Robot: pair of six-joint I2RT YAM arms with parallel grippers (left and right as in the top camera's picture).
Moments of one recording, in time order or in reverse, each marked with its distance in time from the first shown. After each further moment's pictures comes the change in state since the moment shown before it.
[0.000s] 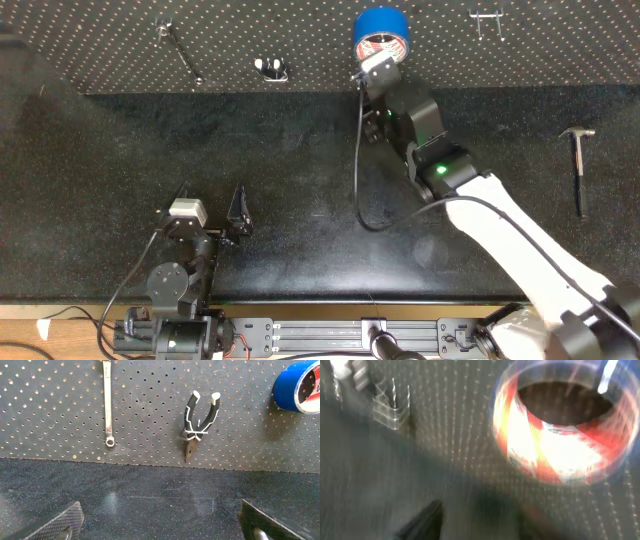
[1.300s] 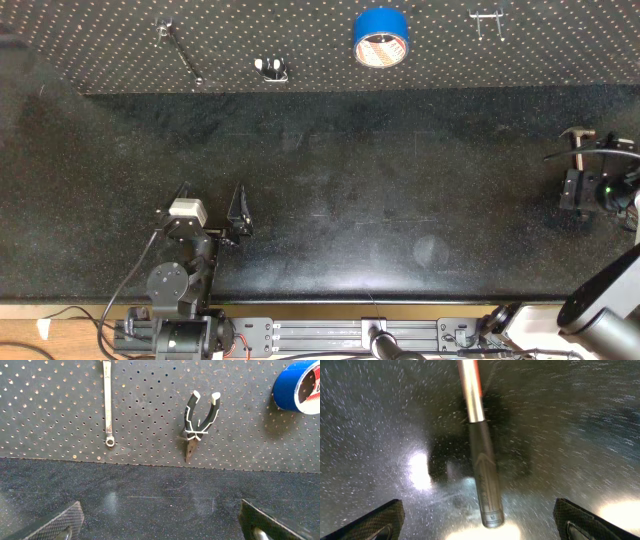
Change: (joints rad) left arm 0.000 0.000 0.000 0.000 0.000 0.000; right arm -1.208 0.174 -0.010 -0.632 -0.192 -0.441
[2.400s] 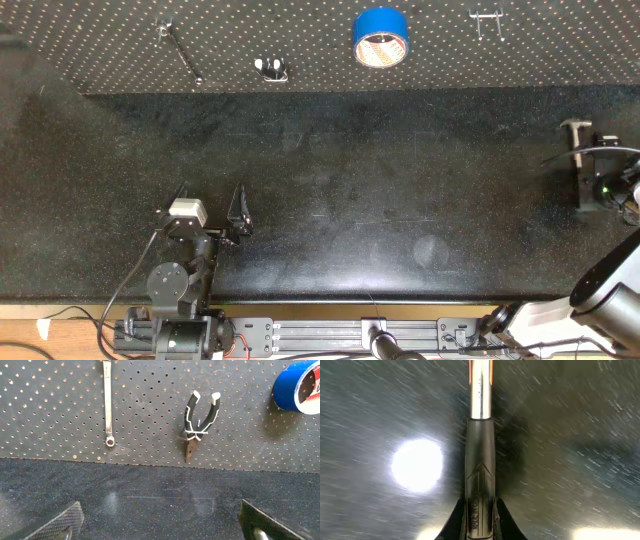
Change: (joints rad) left arm 0.000 0.000 0.000 0.000 0.000 0.000; right arm -0.003 0.076 0.001 0.075 -0.051 -0.174
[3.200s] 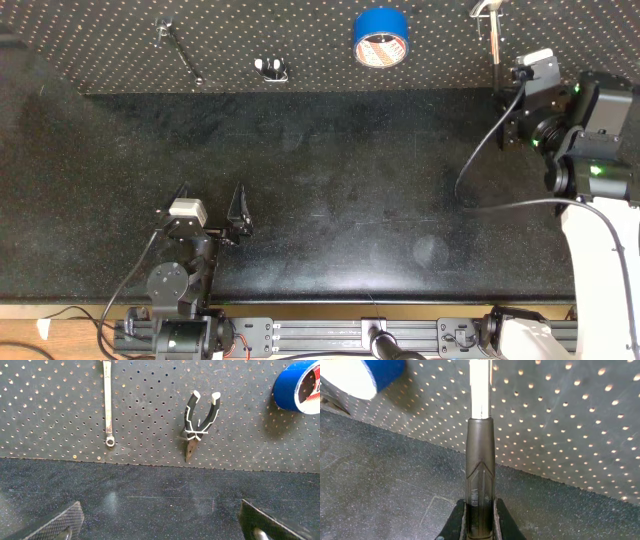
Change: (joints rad) left arm 0.000 0.000 0.000 0.000 0.000 0.000; right arm 0.529 -0.439 -0.013 0.273 -0.274 0.400
